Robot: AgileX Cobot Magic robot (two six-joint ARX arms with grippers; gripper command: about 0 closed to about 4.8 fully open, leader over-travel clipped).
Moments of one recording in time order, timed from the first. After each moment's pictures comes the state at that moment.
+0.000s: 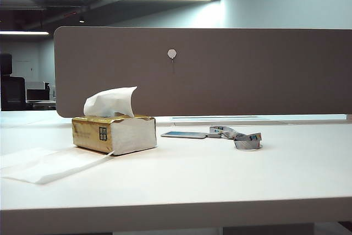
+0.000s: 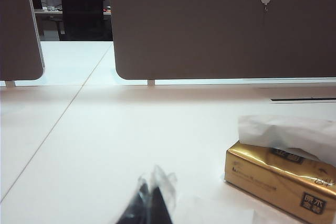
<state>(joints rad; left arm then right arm) 0.00 0.00 0.01 0.09 0.02 0.01 0.06 0.00 0.01 0.15 -0.02 -0.05</state>
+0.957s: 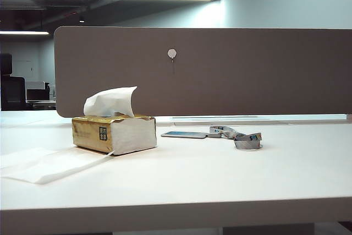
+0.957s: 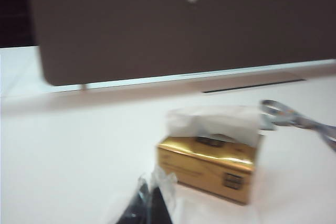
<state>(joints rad) 0.00 0.00 0.01 0.09 0.29 0.01 0.06 0.00 0.01 0.18 -0.03 -0.05</state>
